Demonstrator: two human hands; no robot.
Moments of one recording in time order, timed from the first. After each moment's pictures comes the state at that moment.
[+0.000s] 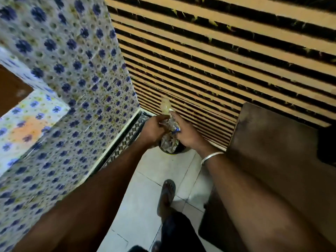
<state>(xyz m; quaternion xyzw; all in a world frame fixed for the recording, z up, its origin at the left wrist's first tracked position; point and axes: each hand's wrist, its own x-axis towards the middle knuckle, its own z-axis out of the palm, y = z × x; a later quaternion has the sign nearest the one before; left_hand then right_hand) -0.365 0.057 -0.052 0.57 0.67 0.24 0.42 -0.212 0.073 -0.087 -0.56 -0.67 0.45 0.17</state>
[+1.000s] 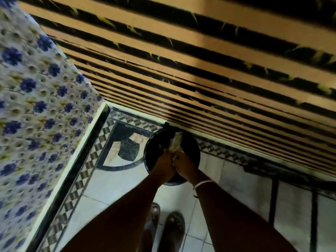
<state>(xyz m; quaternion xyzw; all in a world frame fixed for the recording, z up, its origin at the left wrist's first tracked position) -0.348 0.249 -0.578 0.63 0.59 -0.01 0.50 -0.245 0.245 -0.577 -0.72 -0.41 0.56 0.06</state>
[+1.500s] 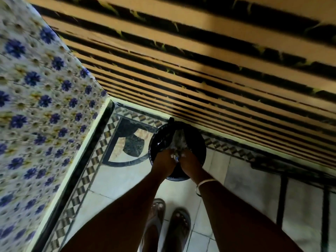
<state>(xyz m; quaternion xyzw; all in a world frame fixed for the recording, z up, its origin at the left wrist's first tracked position) -0.363 0.243 -0.584 0.61 0.64 0.01 0.47 -0.247 0.229 -0.607 -0.75 -0.42 0.51 0.07</state>
